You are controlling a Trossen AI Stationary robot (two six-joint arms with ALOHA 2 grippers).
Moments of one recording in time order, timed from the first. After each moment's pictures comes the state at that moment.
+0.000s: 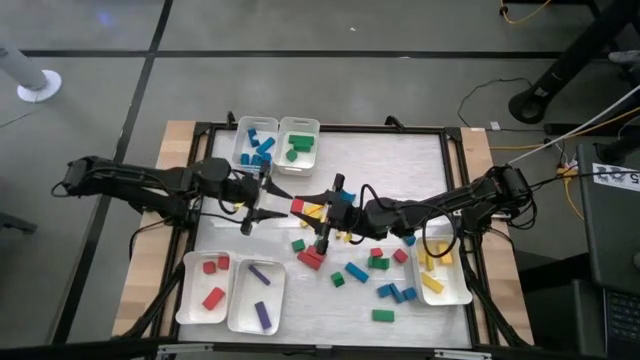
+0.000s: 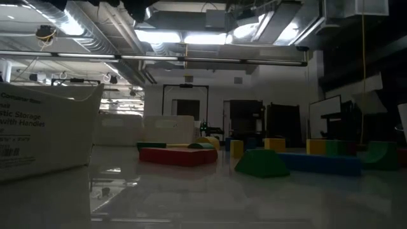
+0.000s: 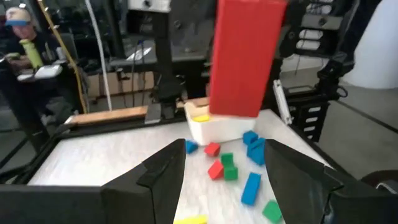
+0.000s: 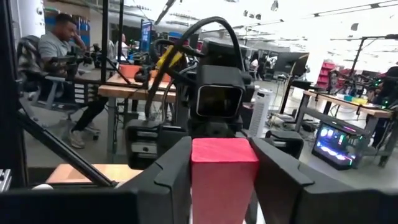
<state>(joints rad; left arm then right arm) -0.02 0.96 0.66 0.18 0.15 0.10 0.27 1.70 1.29 0.54 0.47 -0.18</state>
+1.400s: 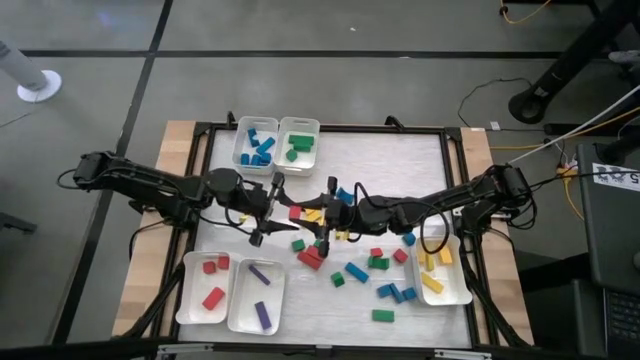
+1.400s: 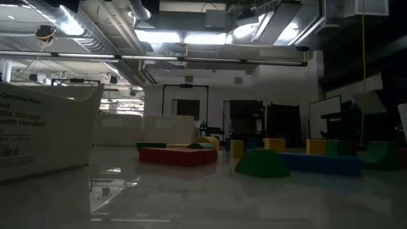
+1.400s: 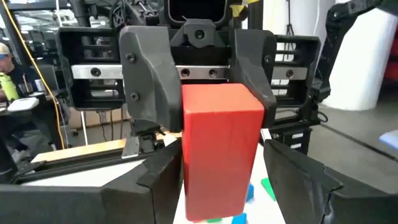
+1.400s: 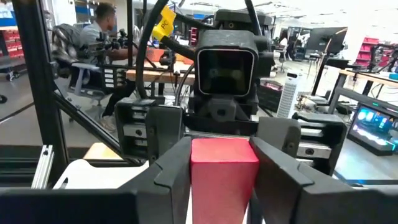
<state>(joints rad) -0.10 1.12 0.66 0.47 0.15 0.09 0.25 1.70 1.29 0.44 0.34 -0.08</state>
